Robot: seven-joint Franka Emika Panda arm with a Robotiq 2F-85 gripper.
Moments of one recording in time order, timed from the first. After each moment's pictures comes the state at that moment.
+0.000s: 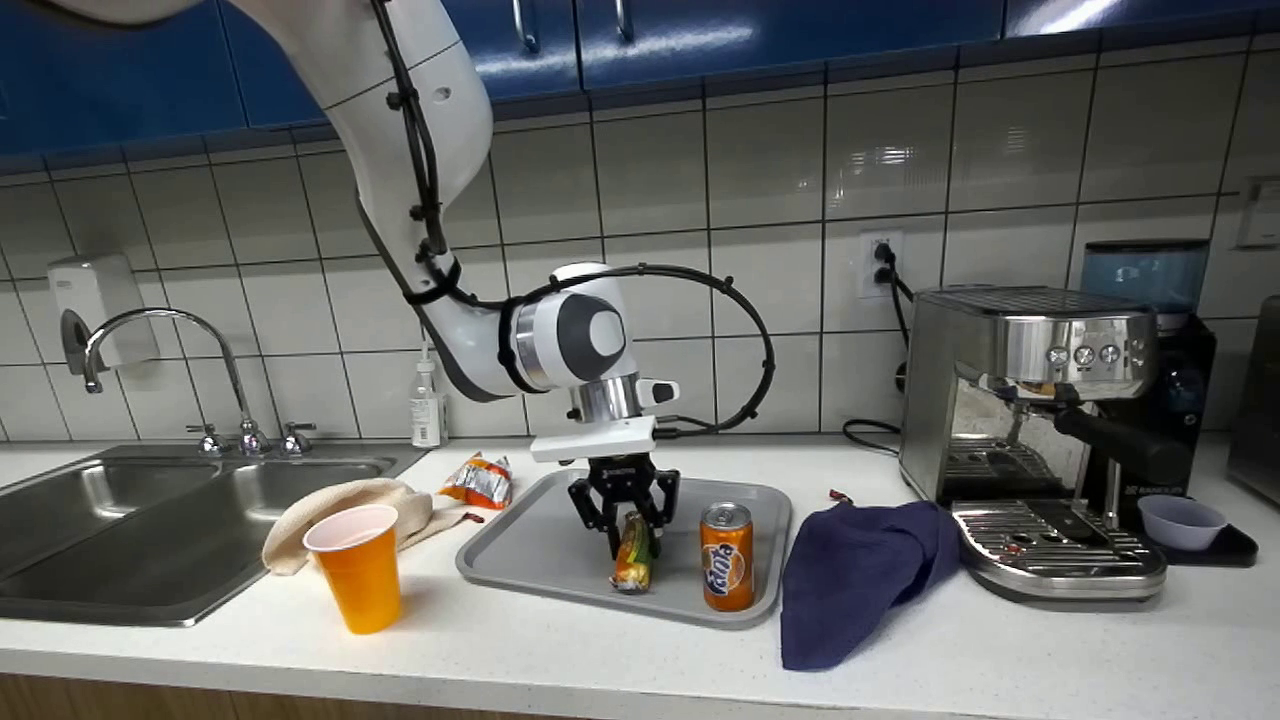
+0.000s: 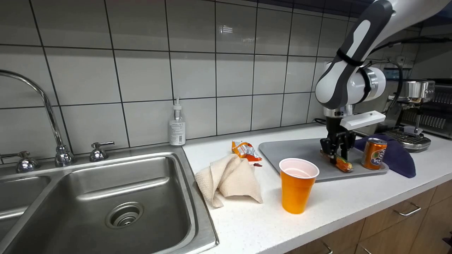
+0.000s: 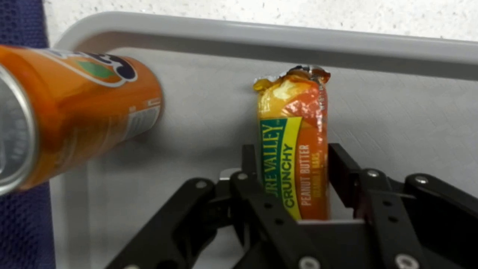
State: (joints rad) arm -0.13 0.57 -0.16 -2.05 -0.16 2.54 -0.17
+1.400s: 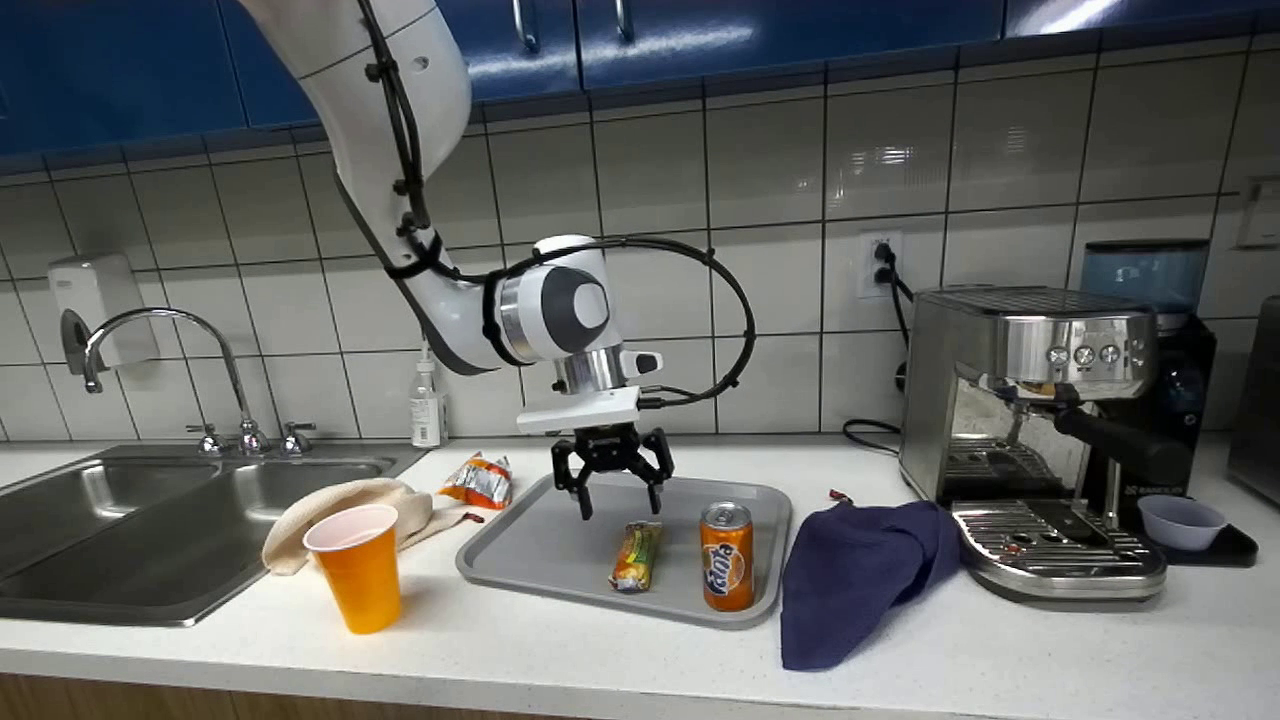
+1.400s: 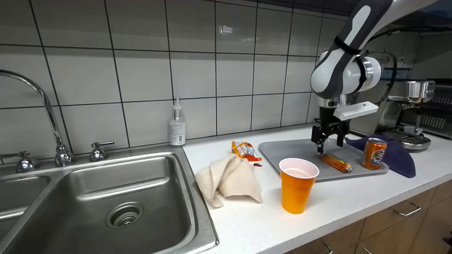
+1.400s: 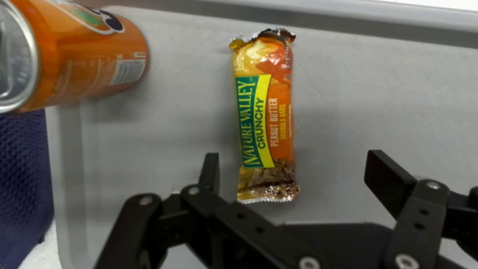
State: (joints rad) arm -0.11 0.51 -0.13 -2.05 -0.16 2.54 -0.17
